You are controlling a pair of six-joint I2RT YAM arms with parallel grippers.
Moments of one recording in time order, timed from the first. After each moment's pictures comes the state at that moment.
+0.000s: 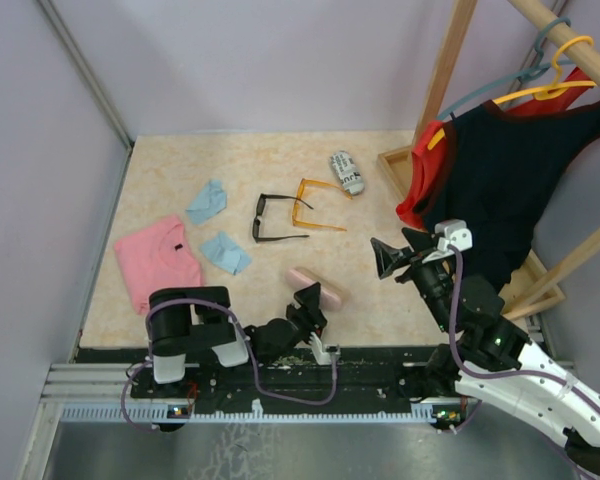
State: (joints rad) left arm -1.35 1.90 0.35 1.32 -0.49 1.39; right arm 0.94 0.39 0.60 -0.08 0.52 0.10
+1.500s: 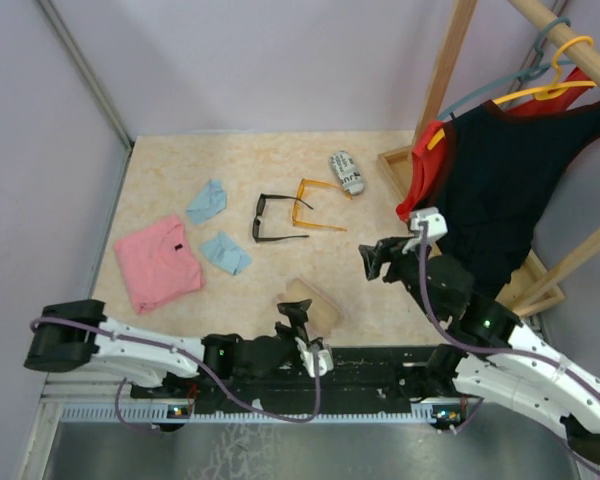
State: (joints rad) left arm -1.60 1.27 0.40 0.51 -0.60 0.60; right arm 0.94 0.53 0.70 -0.30 0.52 0.25
